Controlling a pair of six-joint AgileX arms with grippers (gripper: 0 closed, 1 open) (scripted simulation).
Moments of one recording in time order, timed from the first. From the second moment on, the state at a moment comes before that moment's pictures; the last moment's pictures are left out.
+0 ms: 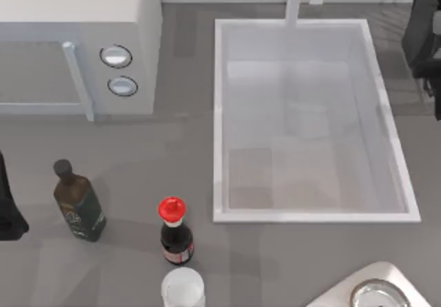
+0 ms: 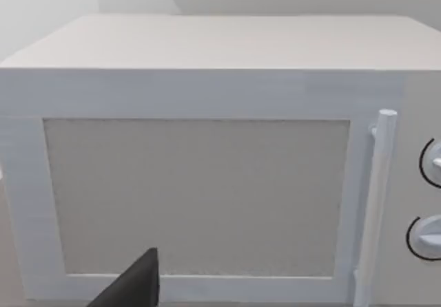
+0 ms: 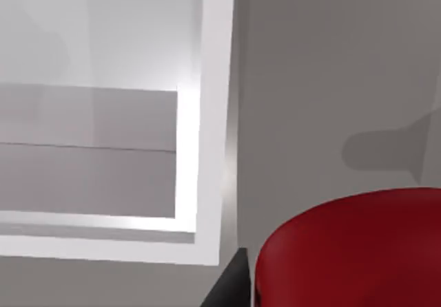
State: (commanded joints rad) left arm 0.00 0.00 0.00 0.00 0.00 0.00; right arm 0.07 1.95 1.66 -1.28 -0.01 0.03
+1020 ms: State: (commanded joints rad) left arm 0.00 0.00 0.00 0.00 0.00 0.00; right arm 0.03 1.98 1.41 -1.00 0.00 0.05
